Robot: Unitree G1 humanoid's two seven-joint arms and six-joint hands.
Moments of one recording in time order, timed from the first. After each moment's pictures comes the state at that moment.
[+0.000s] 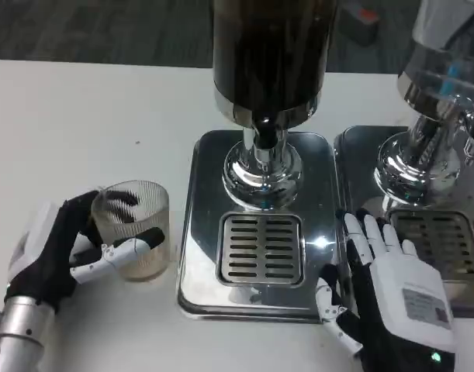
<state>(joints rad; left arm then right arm) -0.30 0.44 -0.10 1.13 0.36 -0.88 0.32 0.36 -0.13 0.43 -0.25 -1.03 0.28 -0.29</state>
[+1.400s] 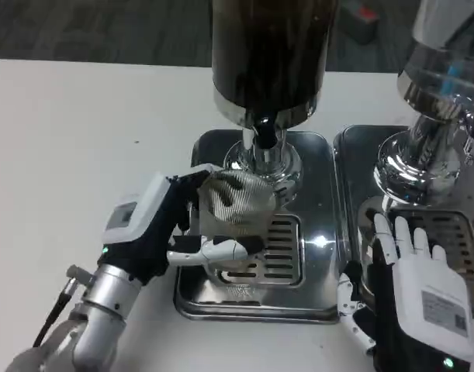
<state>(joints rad) -0.45 0.34 -0.31 1.10 0.66 -0.90 0.57 0.38 -0.06 0.42 -0.25 -1.08 0.38 -0.34</state>
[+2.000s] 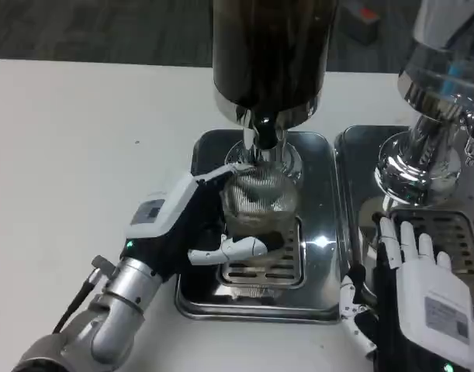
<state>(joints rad) -0.52 0.30 -0.41 1.18 0.67 -0.86 0.56 0.39 -0.03 0.44 -0.25 -1.08 0.41 -0.37</state>
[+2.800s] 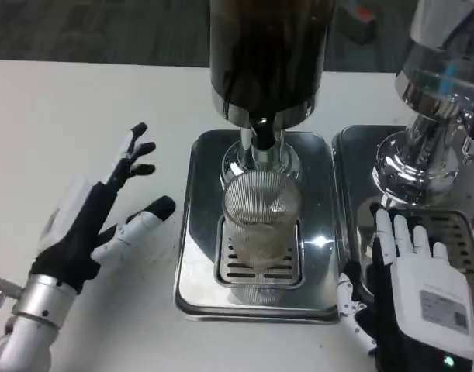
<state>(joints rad) -0.37 0.45 -0.16 1.17 0.28 -1.05 0.20 0.37 -0.09 0.45 -0.26 -1.12 0.42 -0.32</state>
